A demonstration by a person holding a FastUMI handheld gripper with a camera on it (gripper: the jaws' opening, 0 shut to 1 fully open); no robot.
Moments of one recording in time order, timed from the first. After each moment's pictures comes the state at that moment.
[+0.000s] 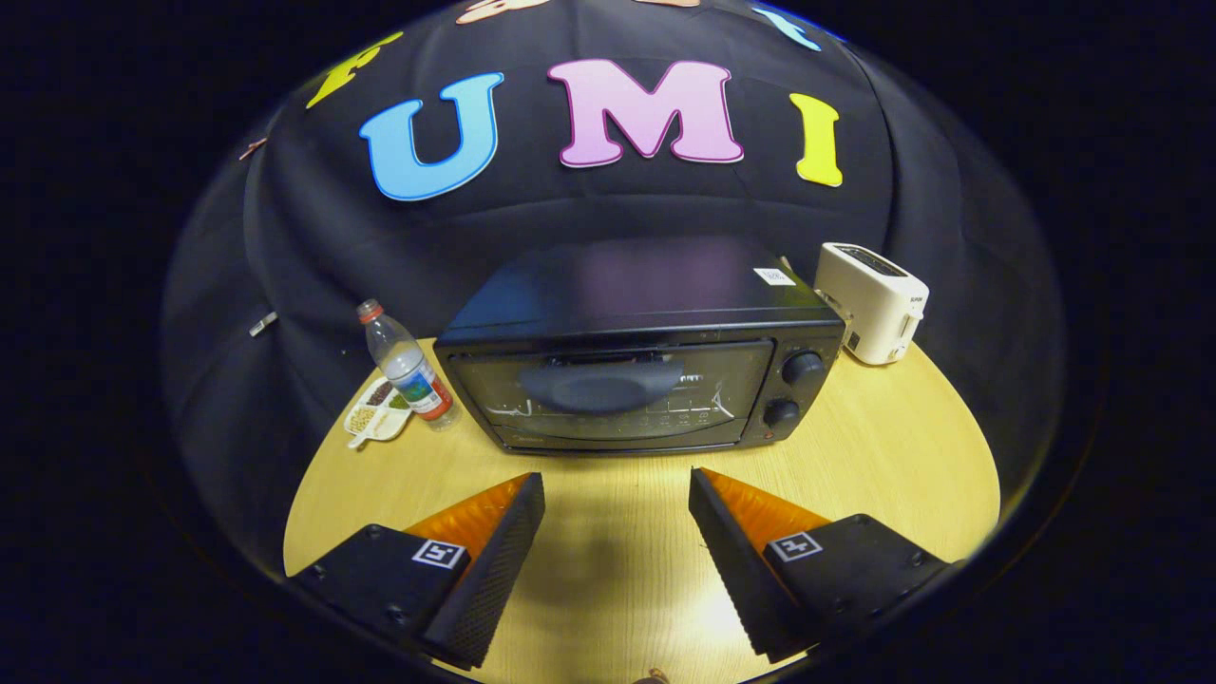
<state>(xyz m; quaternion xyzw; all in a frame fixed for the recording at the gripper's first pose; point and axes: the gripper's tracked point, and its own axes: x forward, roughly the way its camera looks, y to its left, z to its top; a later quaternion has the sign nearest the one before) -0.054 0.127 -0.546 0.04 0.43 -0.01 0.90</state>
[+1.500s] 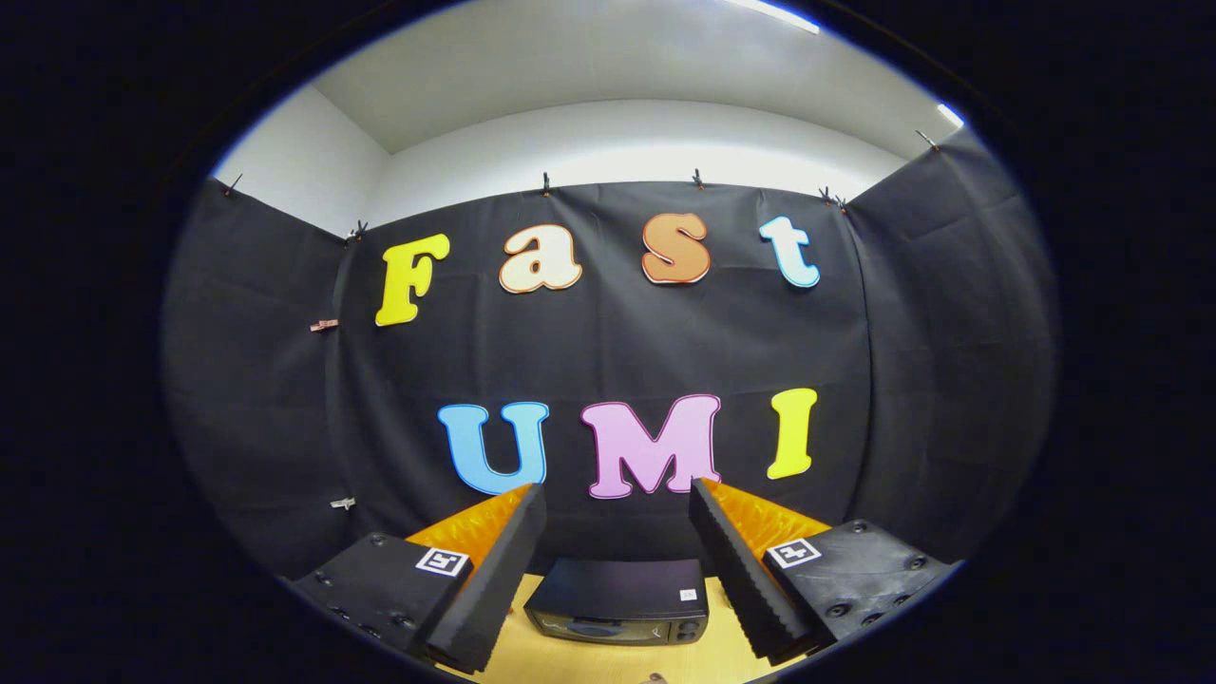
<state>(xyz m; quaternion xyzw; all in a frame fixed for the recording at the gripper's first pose) 0.006 0.082 -0.082 0.05 0.09 0.04 0.99</state>
